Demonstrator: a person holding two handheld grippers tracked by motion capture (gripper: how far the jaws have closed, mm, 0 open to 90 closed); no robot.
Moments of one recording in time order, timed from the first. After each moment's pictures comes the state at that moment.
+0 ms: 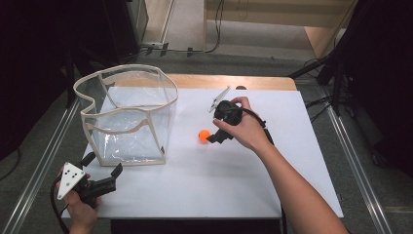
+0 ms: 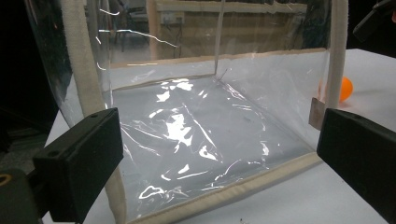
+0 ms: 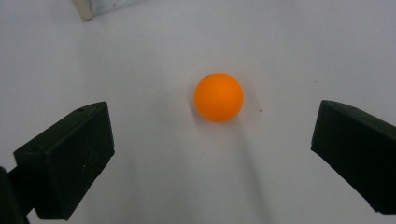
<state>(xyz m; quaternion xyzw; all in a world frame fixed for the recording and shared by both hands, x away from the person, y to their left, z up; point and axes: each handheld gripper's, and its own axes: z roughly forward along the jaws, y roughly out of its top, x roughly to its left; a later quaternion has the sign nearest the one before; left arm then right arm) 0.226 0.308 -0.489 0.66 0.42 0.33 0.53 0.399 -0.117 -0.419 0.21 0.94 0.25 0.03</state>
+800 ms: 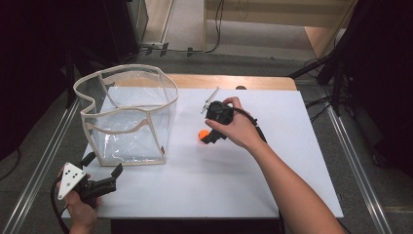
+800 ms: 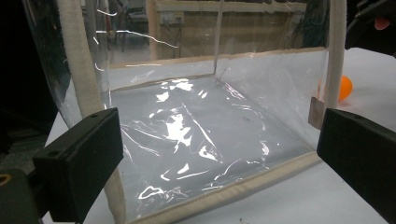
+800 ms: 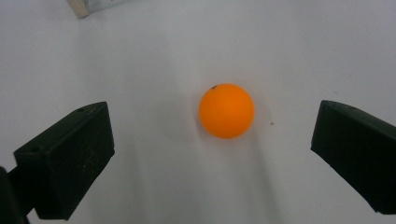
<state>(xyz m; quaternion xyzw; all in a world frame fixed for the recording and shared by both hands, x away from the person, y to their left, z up) 0.226 0.307 -0.489 0.66 0.42 0.33 0.52 0.410 -0.096 -0.429 0.20 0.95 0.23 0.02</state>
